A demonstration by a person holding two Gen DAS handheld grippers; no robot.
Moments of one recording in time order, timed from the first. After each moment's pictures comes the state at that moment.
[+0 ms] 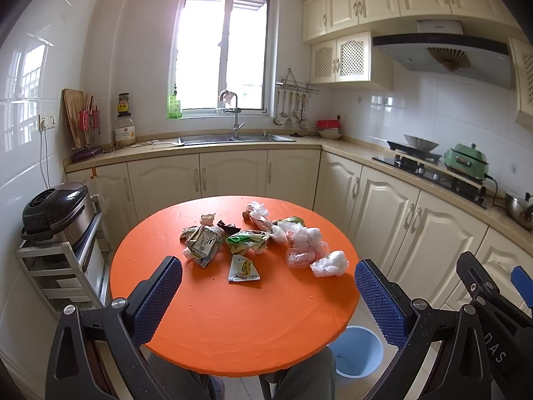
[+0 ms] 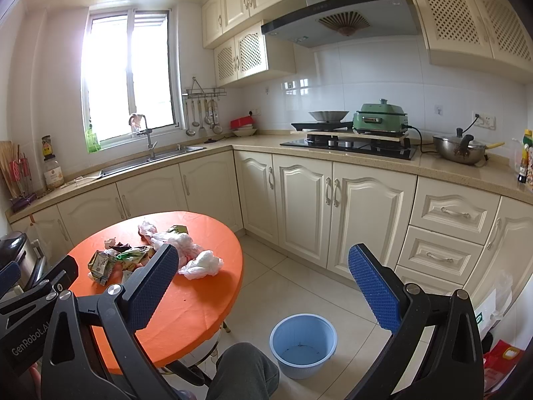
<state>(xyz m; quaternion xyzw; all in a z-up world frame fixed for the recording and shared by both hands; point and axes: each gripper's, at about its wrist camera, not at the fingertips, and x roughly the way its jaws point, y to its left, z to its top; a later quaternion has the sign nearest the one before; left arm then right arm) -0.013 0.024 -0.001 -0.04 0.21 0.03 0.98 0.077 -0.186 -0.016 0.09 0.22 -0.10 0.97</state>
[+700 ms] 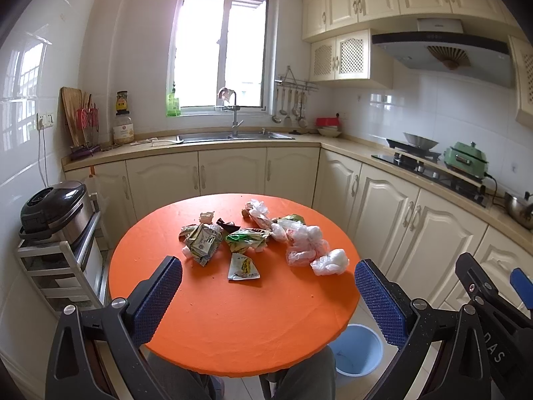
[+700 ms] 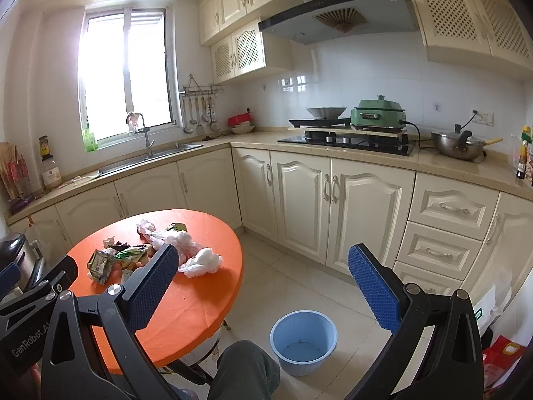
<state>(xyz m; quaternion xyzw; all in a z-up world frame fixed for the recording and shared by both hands) -0.009 0.031 -0.002 -0.04 0.22 0.02 0.97 0.078 -0.184 -0.017 0.09 0.23 -0.10 0.96</state>
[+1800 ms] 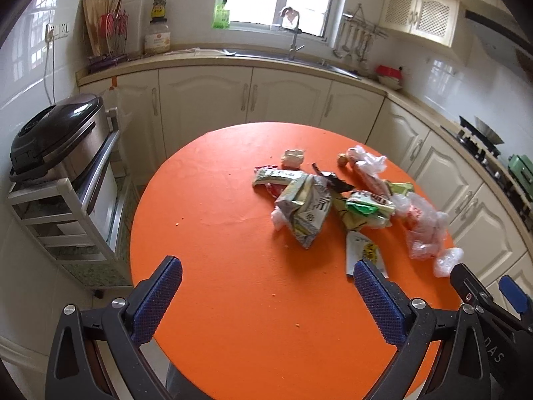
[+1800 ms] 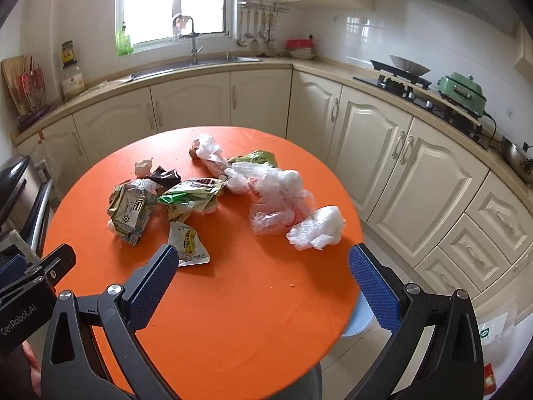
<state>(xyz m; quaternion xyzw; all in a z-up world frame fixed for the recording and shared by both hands) 0.158 0.228 -0.054 -0.13 0.38 0.08 0.91 0.242 -0.018 -0.081 0.01 0.41 -0.01 0.91</state>
